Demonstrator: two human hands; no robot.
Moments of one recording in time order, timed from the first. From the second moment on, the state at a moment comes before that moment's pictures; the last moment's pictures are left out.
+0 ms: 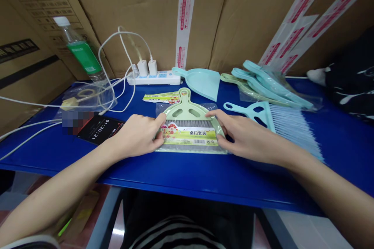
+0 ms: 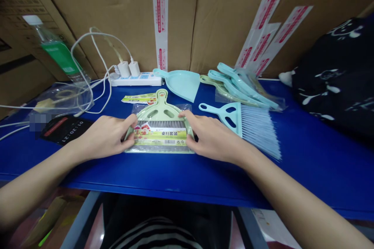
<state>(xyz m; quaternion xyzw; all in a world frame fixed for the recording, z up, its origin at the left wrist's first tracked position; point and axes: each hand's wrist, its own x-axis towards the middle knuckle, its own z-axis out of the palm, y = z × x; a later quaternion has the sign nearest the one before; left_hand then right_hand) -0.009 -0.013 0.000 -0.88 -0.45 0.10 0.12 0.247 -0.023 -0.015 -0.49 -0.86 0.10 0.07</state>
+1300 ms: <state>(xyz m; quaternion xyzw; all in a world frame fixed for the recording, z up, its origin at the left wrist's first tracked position) -0.012 -0.012 -0.001 -0.88 -0.46 0.06 0.08 0.246 -0.025 -0.016 -0.49 -0.86 0.10 0.08</state>
